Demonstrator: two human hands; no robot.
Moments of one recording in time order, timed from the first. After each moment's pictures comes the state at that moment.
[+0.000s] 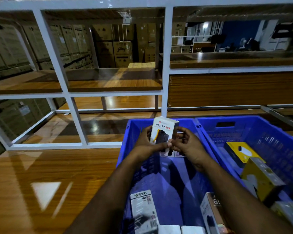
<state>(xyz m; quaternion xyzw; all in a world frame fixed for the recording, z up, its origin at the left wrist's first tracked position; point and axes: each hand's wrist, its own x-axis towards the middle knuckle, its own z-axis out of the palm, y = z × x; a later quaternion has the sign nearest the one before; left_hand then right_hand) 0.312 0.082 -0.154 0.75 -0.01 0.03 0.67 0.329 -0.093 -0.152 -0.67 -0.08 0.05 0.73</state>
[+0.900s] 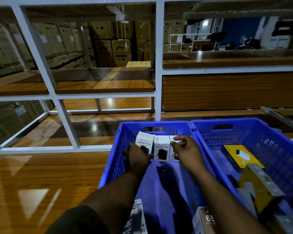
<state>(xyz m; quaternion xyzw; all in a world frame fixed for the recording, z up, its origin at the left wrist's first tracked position) 0.387 0.067 -0.237 0.88 0.26 0.12 0.38 0.356 -0.103 -0.178 -0.76 -0.02 -0.08 0.65</state>
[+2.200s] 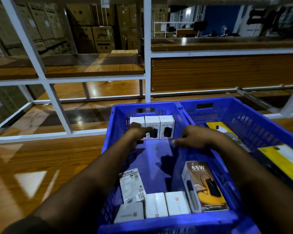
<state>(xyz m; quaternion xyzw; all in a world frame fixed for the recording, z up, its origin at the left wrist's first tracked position) 0.327 0.058 -0.170 0.77 0.15 -0.07 0.61 0.281 -0.156 -0.100 -0.97 -0.14 0.17 0.11</state>
